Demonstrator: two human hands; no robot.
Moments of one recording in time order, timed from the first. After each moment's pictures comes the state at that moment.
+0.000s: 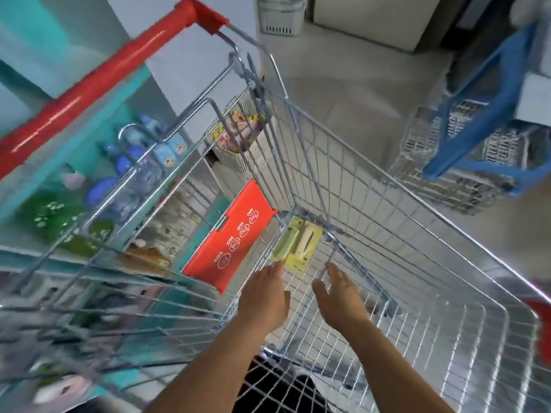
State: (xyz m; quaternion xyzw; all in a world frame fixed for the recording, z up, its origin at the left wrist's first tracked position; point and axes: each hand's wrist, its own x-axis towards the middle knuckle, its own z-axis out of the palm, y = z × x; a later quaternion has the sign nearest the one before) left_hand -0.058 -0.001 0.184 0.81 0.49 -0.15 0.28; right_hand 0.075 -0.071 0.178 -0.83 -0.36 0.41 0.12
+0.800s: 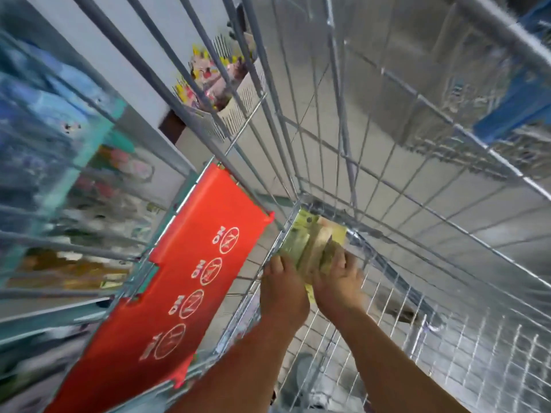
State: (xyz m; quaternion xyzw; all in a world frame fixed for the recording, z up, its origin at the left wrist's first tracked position) left_hand 0.004 0.077 -0.041 0.79 0.56 -0.10 0.23; right_hand 0.094 0.040 -0.029 -0.88 -0.23 0.39 0.11
